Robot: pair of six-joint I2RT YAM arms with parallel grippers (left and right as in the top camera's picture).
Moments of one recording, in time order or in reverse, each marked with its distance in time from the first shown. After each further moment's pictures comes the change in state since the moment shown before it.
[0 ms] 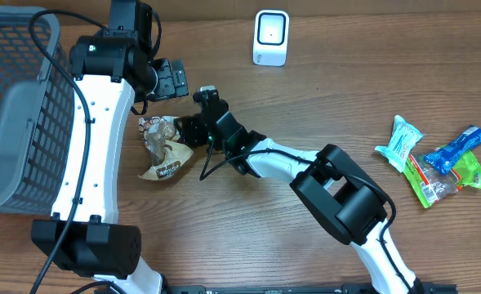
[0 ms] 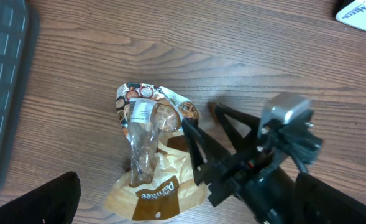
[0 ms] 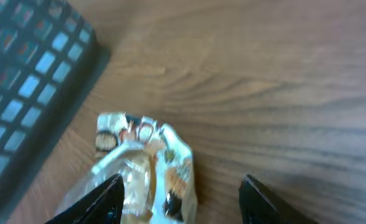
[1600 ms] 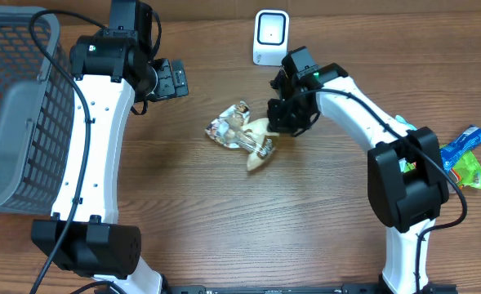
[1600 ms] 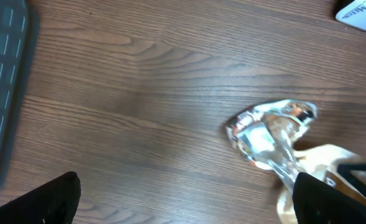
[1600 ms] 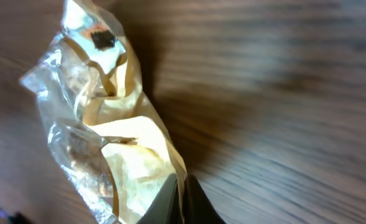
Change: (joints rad) left arm 0.000 0.000 0.000 0.000 0.000 0.000; right arm -0.400 -0.151 0.214 -1.246 -0.348 -0.310
